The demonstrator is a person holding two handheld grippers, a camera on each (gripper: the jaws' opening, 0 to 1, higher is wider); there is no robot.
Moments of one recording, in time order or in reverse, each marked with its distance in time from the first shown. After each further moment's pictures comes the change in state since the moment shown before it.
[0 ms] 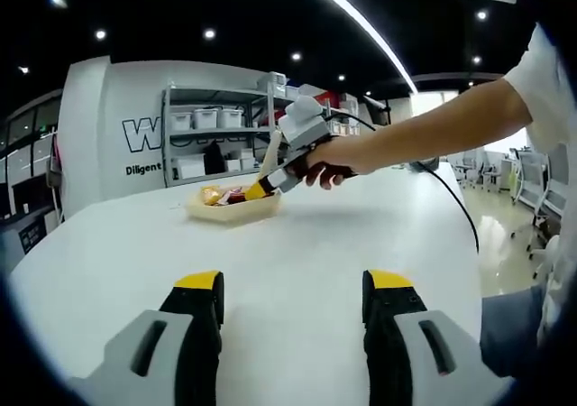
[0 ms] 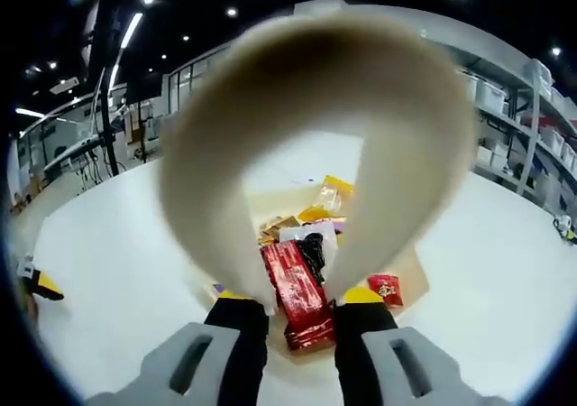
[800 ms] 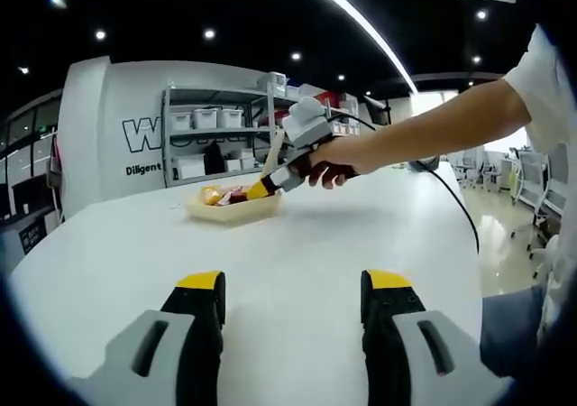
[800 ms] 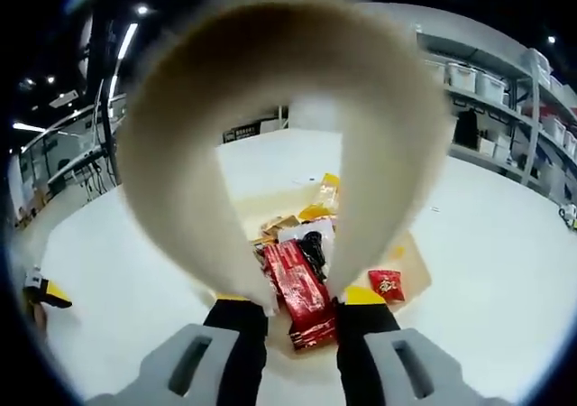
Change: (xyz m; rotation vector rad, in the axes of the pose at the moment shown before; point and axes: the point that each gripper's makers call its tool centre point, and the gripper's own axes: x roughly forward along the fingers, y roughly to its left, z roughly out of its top) left arm 0.000 -0.001 0.001 0.001 -0.001 -0.001; right arm -0.005 0.000 -0.002 0.058 -0.004 0.037
